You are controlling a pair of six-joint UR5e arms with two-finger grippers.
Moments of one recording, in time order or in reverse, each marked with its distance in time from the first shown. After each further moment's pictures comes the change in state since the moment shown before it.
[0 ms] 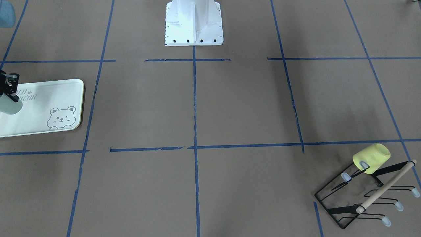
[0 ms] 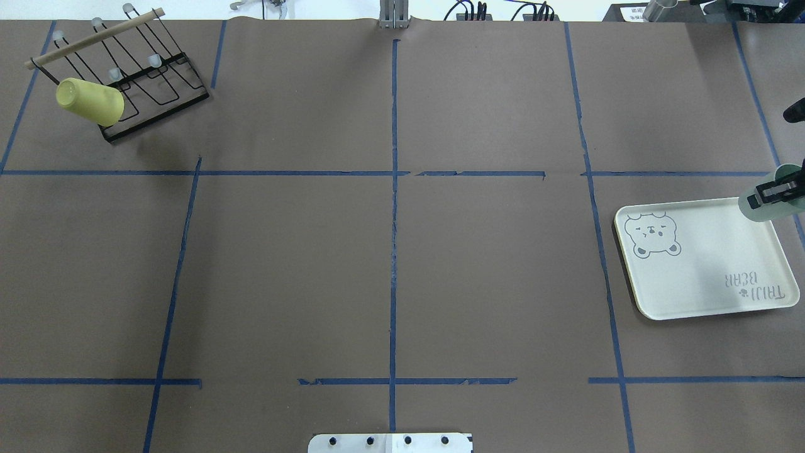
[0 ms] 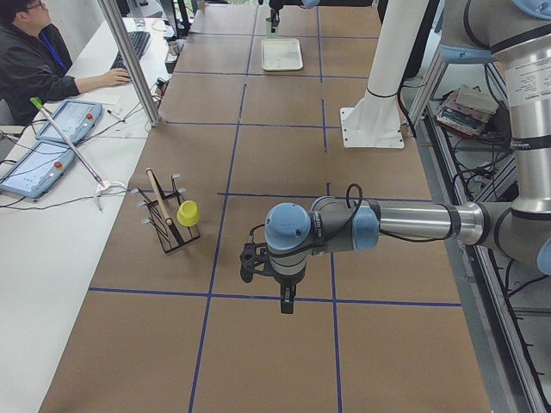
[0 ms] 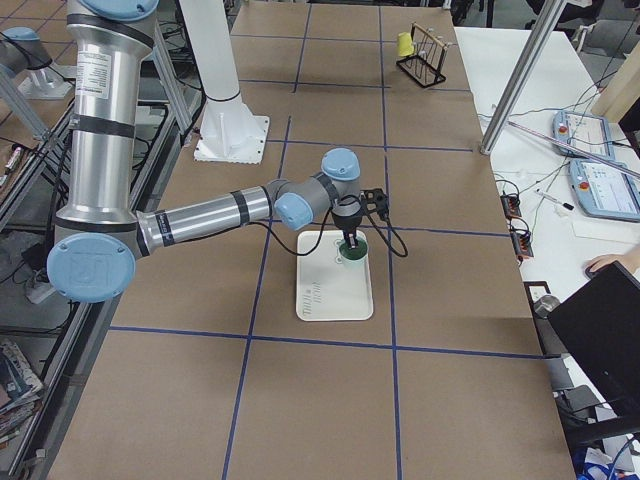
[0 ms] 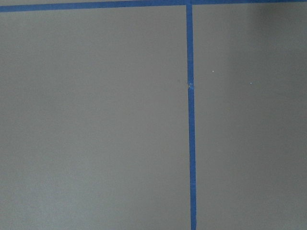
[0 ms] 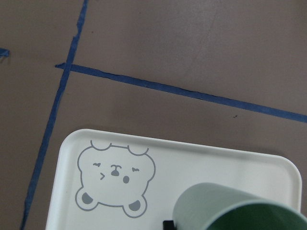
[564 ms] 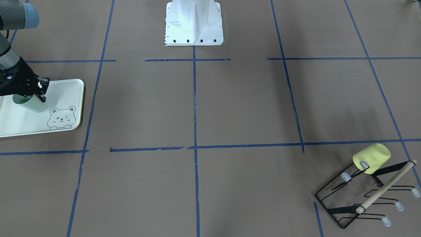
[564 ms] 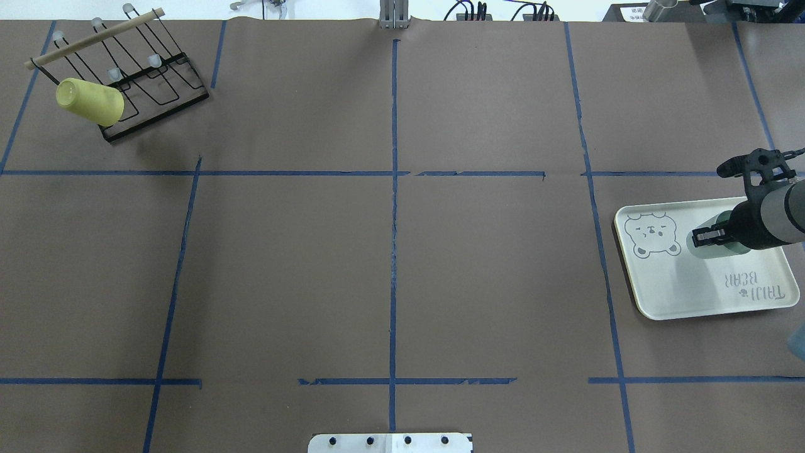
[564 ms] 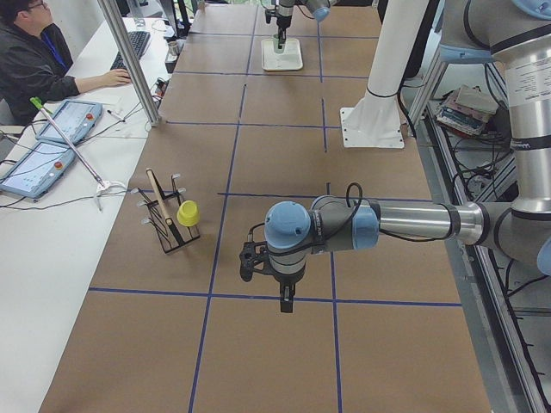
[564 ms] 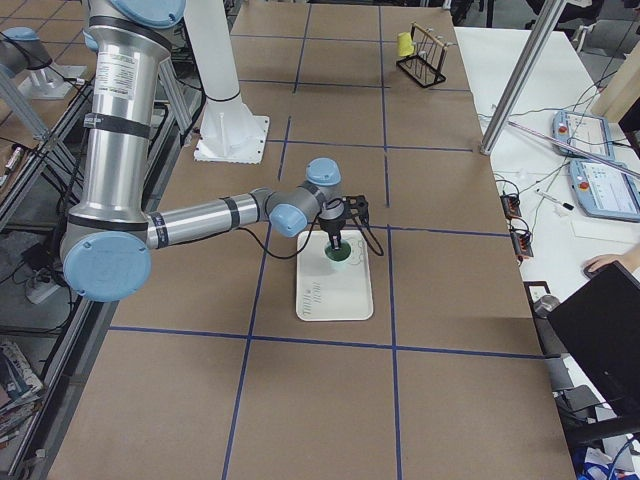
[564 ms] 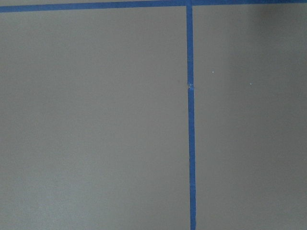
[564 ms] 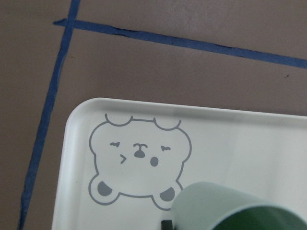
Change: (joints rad) left arm 0.000 -0.001 -0.004 -0.001 0.000 -0.006; right arm -0.181 -0.042 -0.023 0.091 -0.124 0.162
